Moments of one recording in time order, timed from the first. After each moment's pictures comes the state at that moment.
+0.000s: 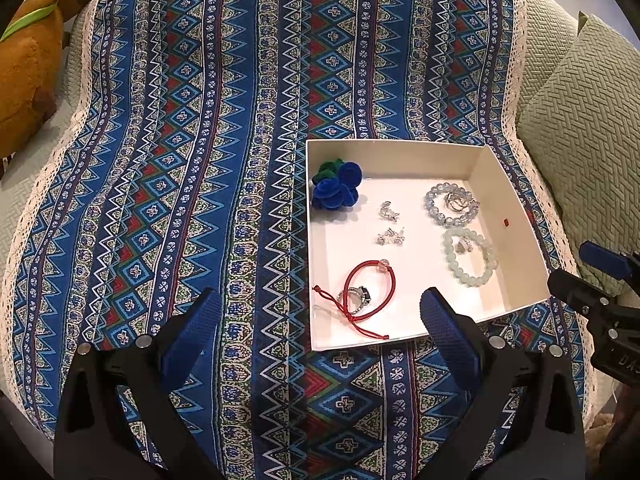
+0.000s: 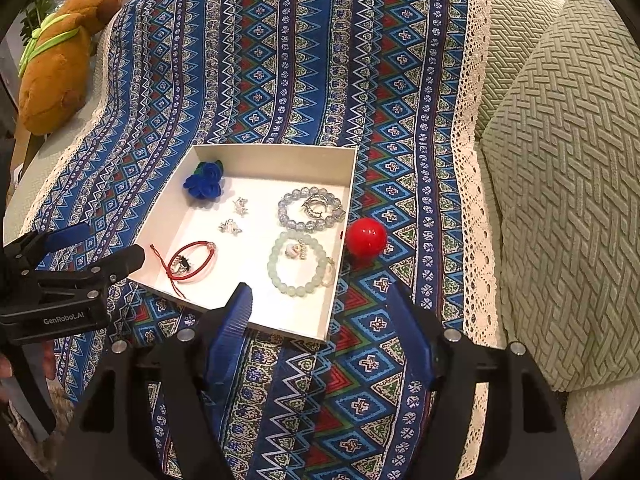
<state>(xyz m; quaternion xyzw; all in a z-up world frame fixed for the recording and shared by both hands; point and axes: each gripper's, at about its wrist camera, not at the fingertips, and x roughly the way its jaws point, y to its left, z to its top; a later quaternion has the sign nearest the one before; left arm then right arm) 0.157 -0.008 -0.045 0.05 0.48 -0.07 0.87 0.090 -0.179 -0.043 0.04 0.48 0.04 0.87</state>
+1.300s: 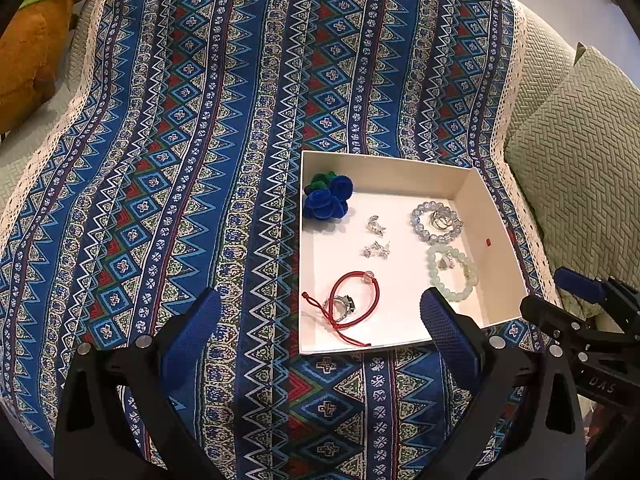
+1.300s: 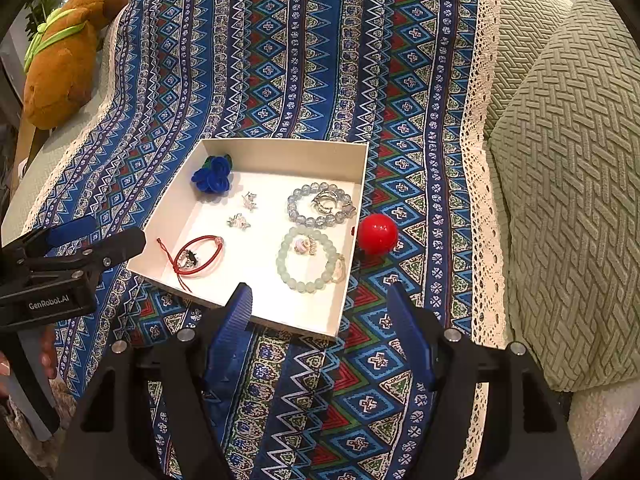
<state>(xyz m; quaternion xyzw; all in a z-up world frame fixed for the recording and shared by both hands) 0.154 -0.001 -0.041 0.00 0.46 -0.08 0.88 0.089 -0.172 -0.045 0.04 0.49 0.05 0.87</state>
